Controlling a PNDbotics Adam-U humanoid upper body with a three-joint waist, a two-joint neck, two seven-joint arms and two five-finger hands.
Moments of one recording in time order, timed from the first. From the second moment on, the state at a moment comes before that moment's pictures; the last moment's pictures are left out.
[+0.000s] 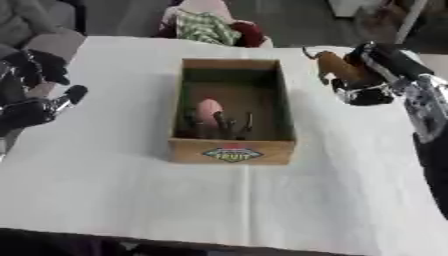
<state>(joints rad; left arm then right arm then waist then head) -0.26 0.41 0.04 -1.77 -0.03 0.04 -0.11 -0.93 -0.38 -0.03 -0.82 0.93 -0.67 0.14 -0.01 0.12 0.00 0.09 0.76</state>
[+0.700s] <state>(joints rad) -0.27 0.39 0.03 -1.78 -0.02 0.04 -0.13 -1.04 -0.16 -0.01 -0.80 0.97 -0.67 0.23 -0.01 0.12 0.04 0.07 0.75</state>
